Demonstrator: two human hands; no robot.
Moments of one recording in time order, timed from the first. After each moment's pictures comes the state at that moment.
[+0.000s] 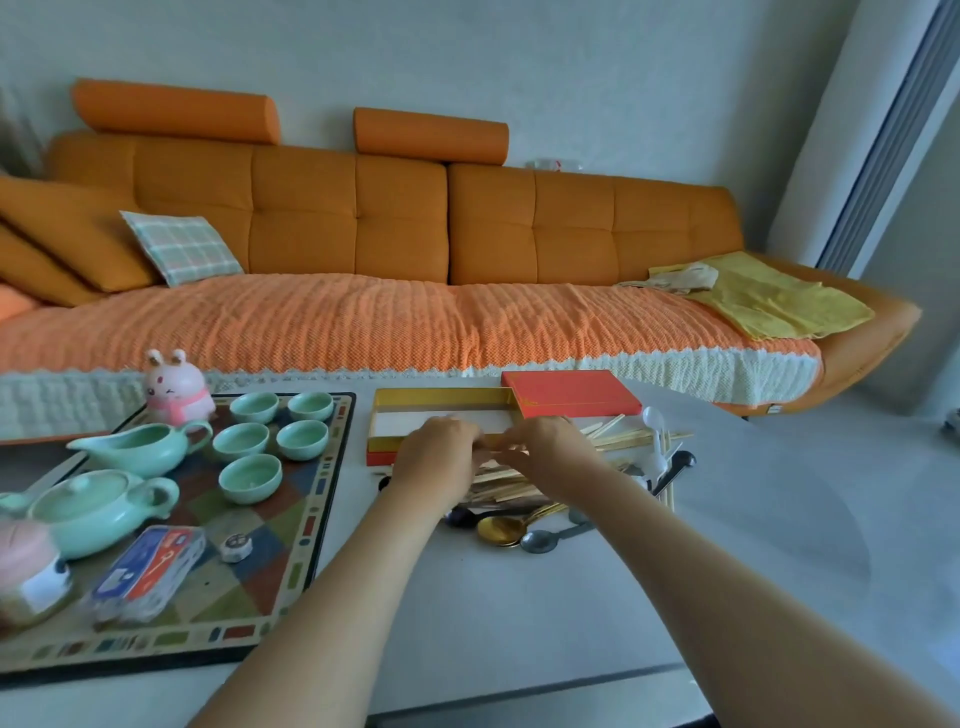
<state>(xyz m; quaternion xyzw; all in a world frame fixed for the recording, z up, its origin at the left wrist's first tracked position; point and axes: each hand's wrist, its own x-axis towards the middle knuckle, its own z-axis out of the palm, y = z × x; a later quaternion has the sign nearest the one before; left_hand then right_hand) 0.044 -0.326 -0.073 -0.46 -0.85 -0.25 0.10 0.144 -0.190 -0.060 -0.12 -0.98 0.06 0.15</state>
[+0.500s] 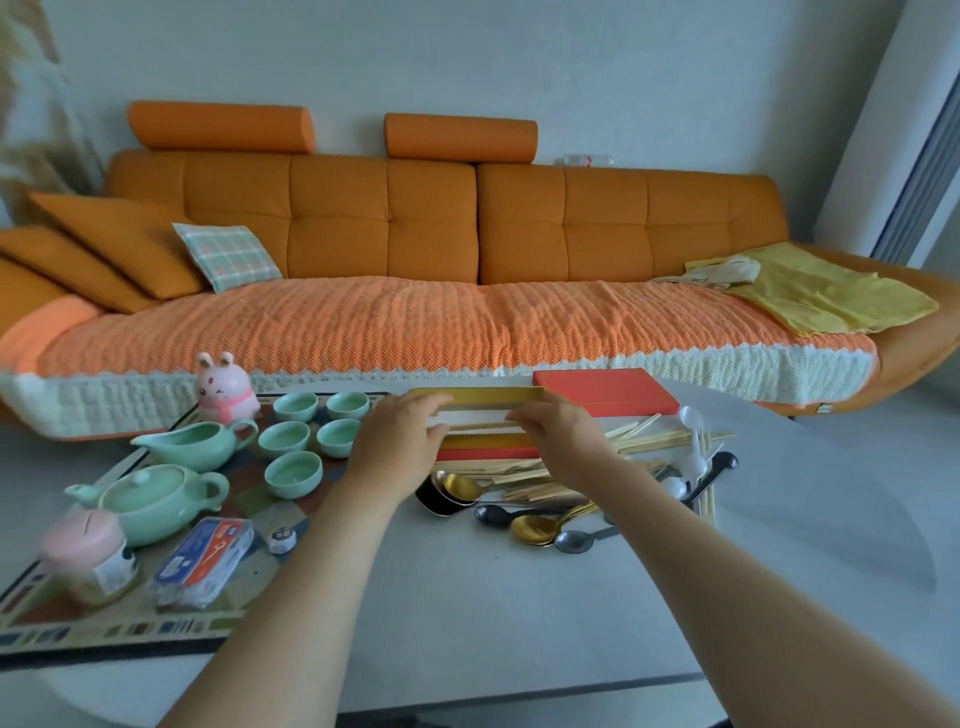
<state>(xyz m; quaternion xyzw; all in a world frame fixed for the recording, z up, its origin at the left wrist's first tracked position) 0.002 -0.386 -0.061 -0.40 -0.86 -0.30 0.14 0.117 -0.193 -0.067 -0.14 -0.95 0.17 0.21</state>
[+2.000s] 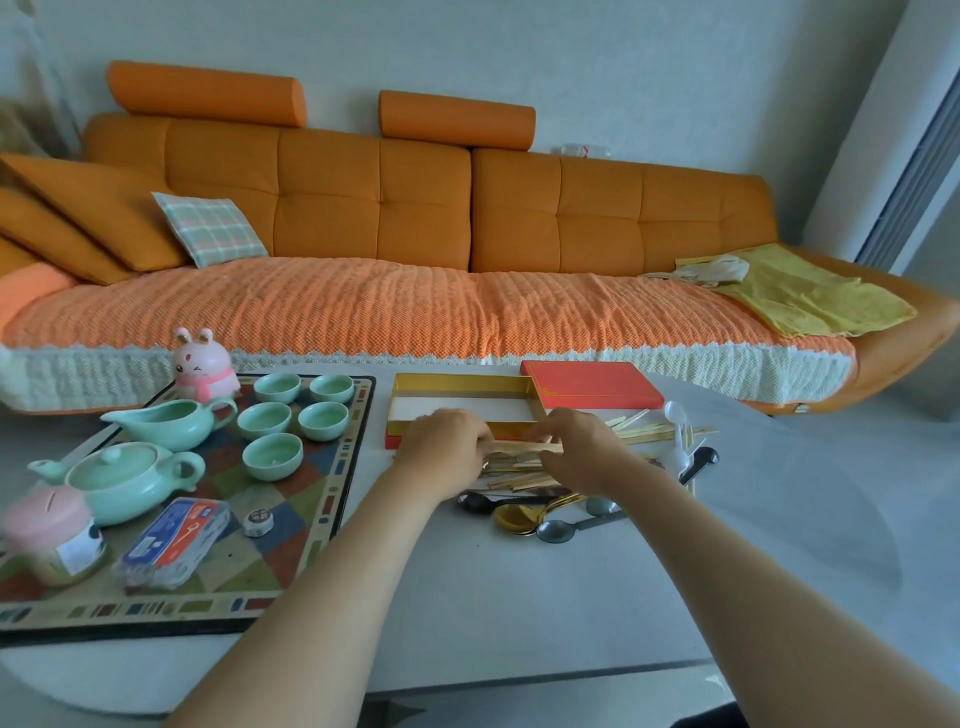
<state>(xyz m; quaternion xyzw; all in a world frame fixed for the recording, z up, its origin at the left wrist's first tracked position) 0.035 -0.341 -0.074 -0.47 -0.86 -0.20 0.05 0.149 -0.172 -0.070 -0.17 -0.97 0.16 0.10</state>
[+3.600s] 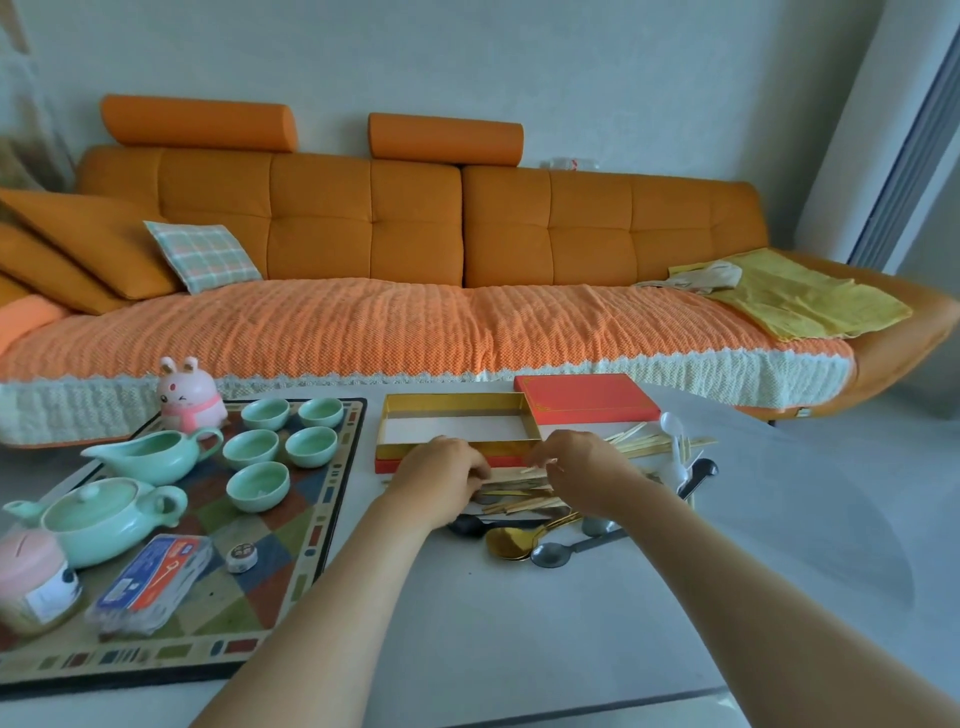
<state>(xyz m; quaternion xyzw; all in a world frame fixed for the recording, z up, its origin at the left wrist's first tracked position) 0.028 -0.332 -0.086 -0.49 -0.85 -0.20 0.03 0.152 -0.161 -0.073 -0.18 -0.97 0.11 0.09</state>
